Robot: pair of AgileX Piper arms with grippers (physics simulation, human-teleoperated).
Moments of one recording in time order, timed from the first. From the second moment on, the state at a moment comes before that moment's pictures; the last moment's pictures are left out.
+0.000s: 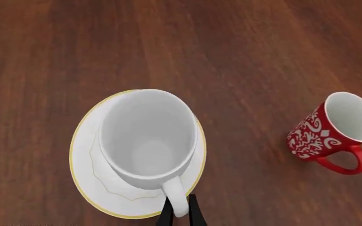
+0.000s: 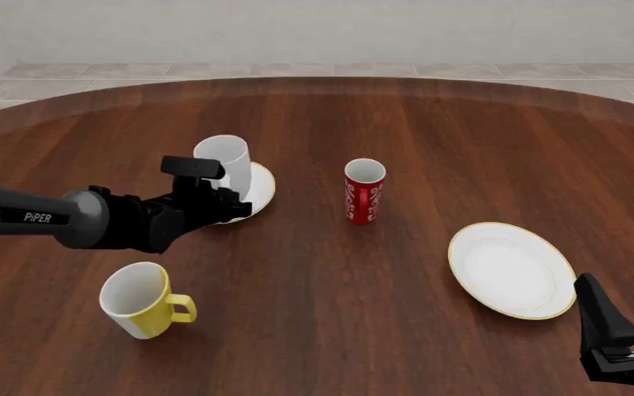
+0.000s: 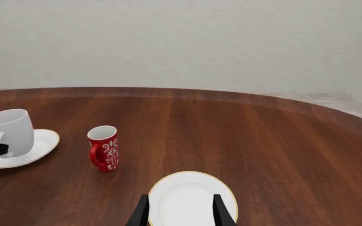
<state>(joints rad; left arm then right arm) -0.31 1.88 -0.94 -0.30 -0.10 0.01 0.13 0.00 -0.10 -0.01</state>
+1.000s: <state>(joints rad) -0.29 1.92 -0.94 -0.32 -0.12 0.02 0.13 0.00 -0.11 -0.02</state>
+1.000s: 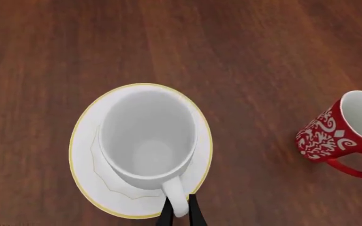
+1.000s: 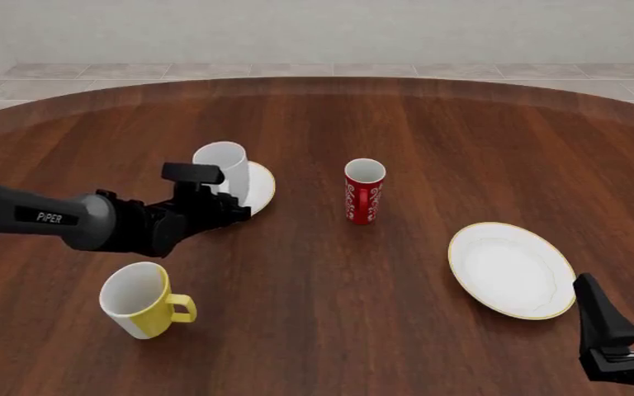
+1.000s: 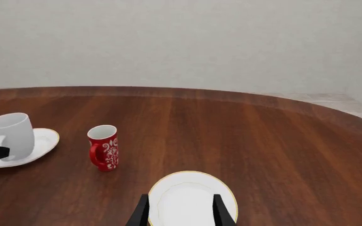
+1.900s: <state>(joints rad) -0.30 1.95 -0.96 -0.33 -0.12 0.01 0.15 0.00 -0.12 -0.02</state>
